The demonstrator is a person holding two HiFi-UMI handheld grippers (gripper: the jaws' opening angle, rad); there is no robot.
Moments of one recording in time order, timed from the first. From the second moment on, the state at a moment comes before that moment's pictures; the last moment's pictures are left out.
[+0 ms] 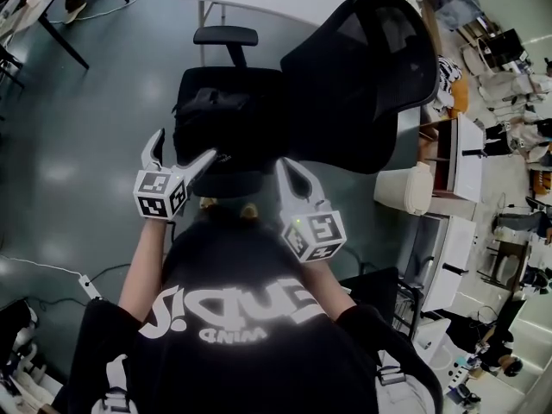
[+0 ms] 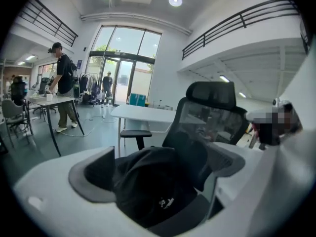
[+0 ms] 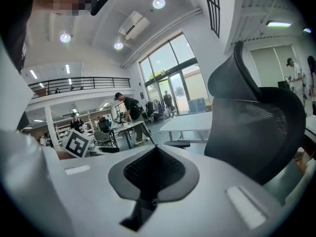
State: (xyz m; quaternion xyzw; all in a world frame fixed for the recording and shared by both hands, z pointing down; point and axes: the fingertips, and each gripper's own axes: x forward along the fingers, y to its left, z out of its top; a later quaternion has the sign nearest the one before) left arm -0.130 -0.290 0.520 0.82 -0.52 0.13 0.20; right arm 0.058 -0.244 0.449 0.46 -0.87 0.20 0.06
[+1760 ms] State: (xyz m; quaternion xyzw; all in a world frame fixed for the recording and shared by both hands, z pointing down) left arm -0.109 -0.402 0.671 0.81 -0.43 0.26 0.30; right arm 0.090 -0.274 0.467 0.53 -0.81 0.24 0.08
